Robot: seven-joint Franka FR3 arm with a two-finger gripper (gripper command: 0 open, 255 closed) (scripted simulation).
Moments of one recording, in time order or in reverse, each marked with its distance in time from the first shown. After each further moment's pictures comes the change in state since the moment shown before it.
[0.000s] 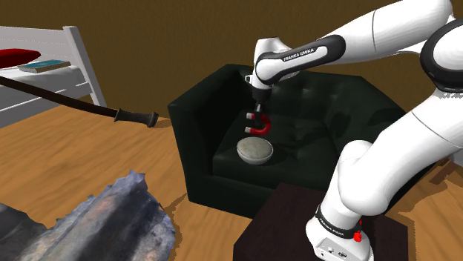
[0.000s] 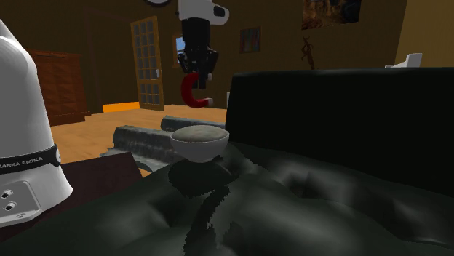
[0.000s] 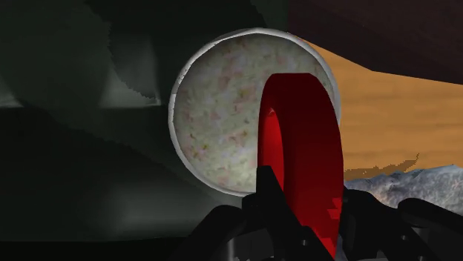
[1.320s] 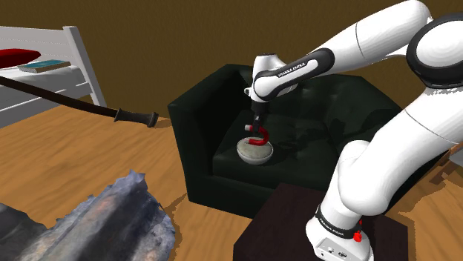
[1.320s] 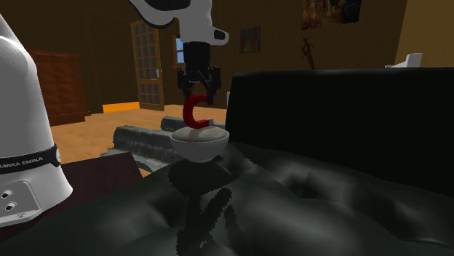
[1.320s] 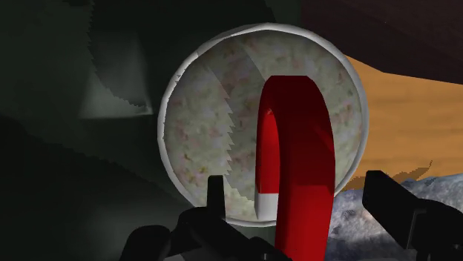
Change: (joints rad) arm 0.002 0.063 -0.026 -0.095 0.002 0.156 -0.009
